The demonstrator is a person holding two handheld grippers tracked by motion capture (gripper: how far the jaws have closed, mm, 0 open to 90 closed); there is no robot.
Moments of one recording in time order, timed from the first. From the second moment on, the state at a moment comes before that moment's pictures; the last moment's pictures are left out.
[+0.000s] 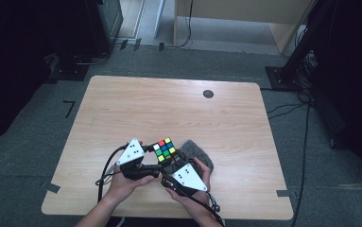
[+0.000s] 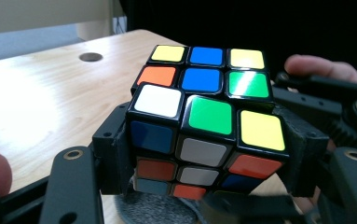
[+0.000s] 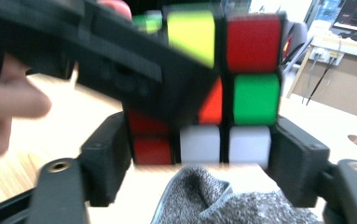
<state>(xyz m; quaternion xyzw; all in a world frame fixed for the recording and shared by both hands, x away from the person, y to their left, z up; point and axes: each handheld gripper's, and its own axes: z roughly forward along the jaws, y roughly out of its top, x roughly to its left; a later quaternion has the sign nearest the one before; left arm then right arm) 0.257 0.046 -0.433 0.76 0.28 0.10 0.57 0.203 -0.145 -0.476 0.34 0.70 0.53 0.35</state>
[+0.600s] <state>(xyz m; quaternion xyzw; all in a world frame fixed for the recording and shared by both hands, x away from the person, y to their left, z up) 0.274 0.073 -0.442 0.75 0.33 0.12 0.57 0.252 -0.196 -0.514 0.50 0.74 0.37 0.24</state>
